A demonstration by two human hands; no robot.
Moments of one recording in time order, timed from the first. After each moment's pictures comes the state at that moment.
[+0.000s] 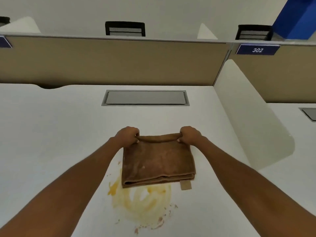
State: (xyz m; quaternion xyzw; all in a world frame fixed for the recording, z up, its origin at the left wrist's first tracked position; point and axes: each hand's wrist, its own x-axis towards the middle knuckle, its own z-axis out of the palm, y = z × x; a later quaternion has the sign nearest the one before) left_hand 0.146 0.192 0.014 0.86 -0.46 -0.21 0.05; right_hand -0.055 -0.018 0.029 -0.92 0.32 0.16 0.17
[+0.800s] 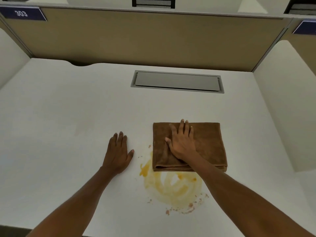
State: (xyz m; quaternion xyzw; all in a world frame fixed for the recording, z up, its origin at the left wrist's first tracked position) left_hand 0.125 0.390 -0.045 0.92 -0.38 -0.10 0.04; right_hand -0.002 0.138 -0.050 -0.97 0.24 0.01 0.07
